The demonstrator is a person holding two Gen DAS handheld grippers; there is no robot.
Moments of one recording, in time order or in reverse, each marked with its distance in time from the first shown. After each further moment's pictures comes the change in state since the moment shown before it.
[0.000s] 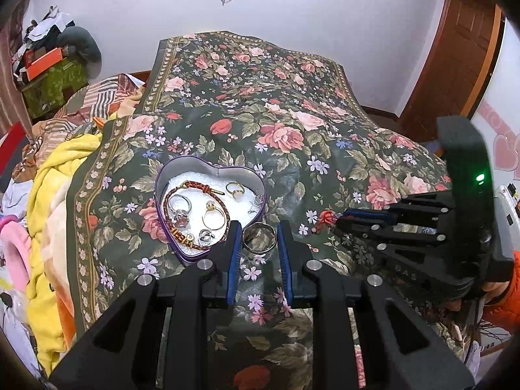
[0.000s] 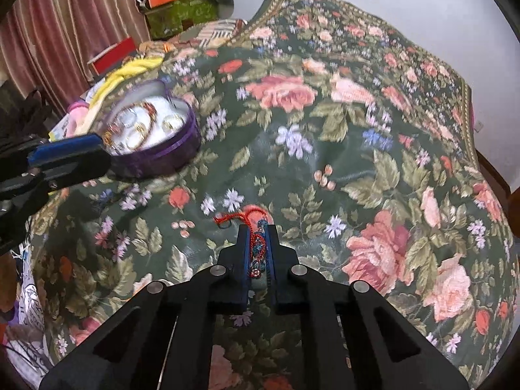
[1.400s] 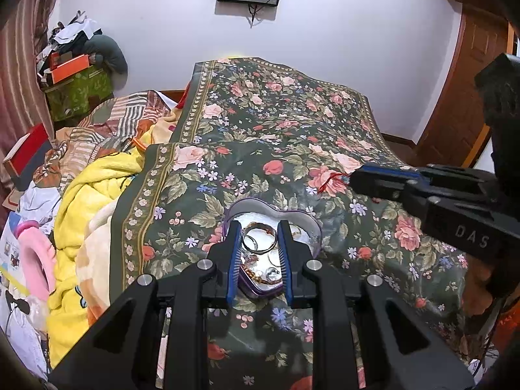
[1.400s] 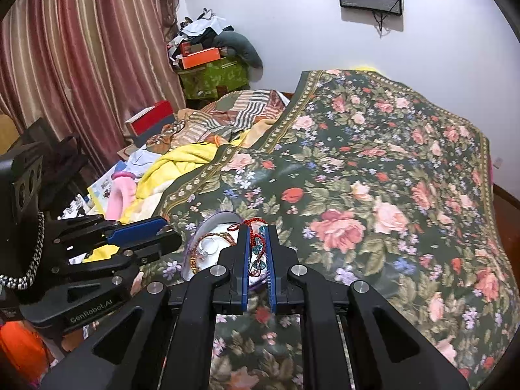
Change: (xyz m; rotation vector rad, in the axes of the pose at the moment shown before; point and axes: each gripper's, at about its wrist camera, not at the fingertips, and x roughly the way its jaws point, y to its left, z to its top) left arm -0.022 0.050 0.022 -0.063 -0.101 0.072; right arm -0.037 0.040 0.075 0.003 -0.233 0.148
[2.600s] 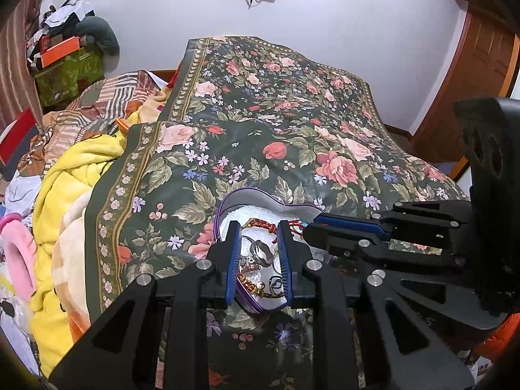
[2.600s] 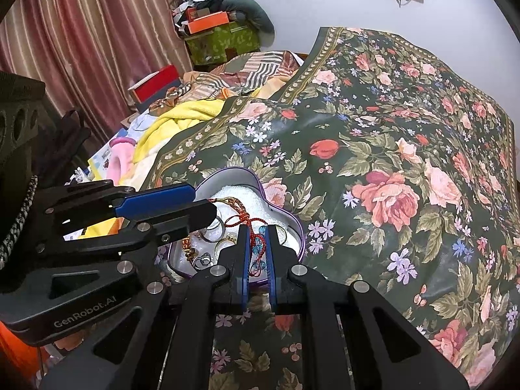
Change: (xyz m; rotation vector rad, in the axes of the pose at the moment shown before) left arm 0.043 0.007 -0.001 -0.018 0.071 -0.038; right arm 0.057 0.005 -0.022 -0.015 0.142 0.040
